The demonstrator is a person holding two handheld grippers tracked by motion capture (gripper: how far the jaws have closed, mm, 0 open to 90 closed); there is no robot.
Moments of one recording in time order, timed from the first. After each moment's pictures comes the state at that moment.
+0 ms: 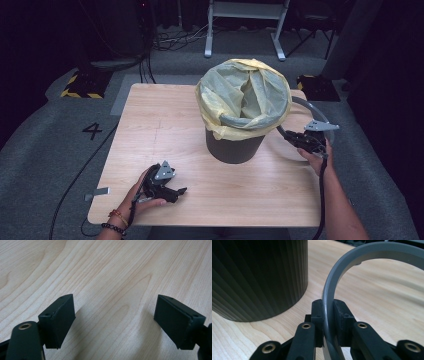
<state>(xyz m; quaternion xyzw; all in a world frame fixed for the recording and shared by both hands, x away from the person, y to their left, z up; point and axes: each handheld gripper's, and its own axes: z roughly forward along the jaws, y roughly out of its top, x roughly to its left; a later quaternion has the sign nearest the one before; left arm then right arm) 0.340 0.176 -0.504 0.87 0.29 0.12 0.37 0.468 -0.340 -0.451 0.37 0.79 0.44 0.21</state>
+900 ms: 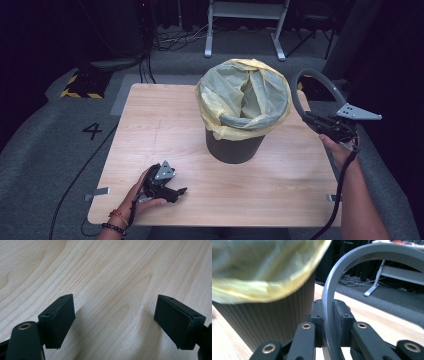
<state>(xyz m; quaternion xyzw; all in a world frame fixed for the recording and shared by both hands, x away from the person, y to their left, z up) 0.340 0.176 -0.504 0.87 0.29 0.12 0.37 0.437 -0.360 -0.349 0.33 0.74 0.53 0.25</state>
